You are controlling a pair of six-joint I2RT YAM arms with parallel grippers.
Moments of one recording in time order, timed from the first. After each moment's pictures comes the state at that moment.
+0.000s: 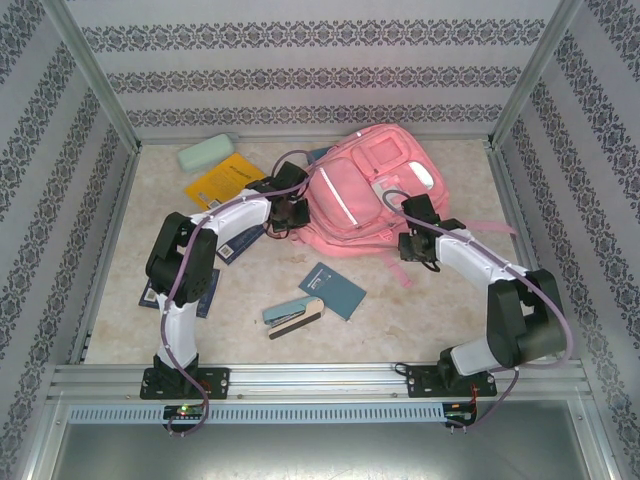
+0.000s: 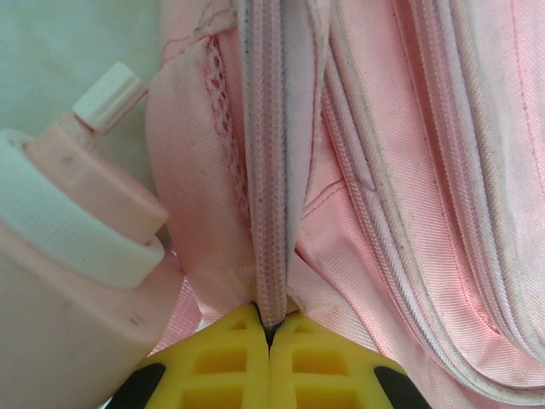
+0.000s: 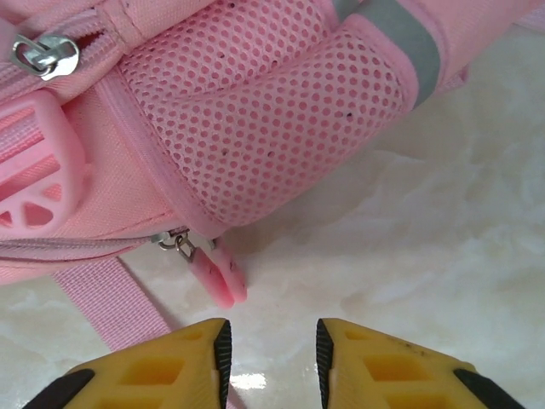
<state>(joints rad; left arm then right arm) -0.48 2.01 1.51 -0.60 0.06 -0.68 0.26 1.47 0.87 -0.60 0.17 0.32</state>
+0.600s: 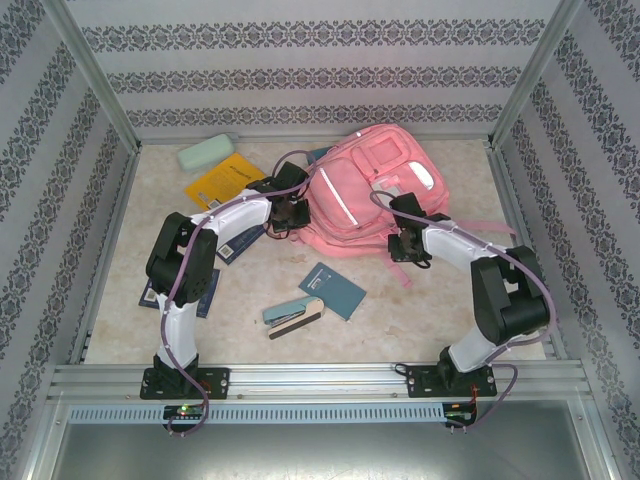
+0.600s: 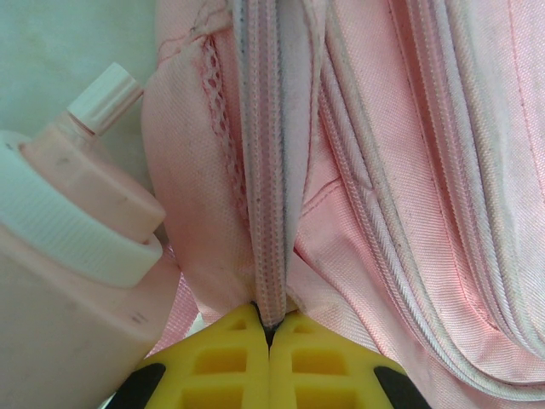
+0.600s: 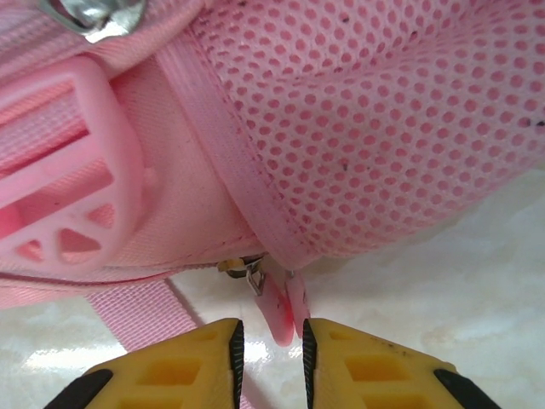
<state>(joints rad) -0.48 2.01 1.51 -0.61 0.06 -0.68 0.29 1.61 0.93 -0.59 0.13 0.31</state>
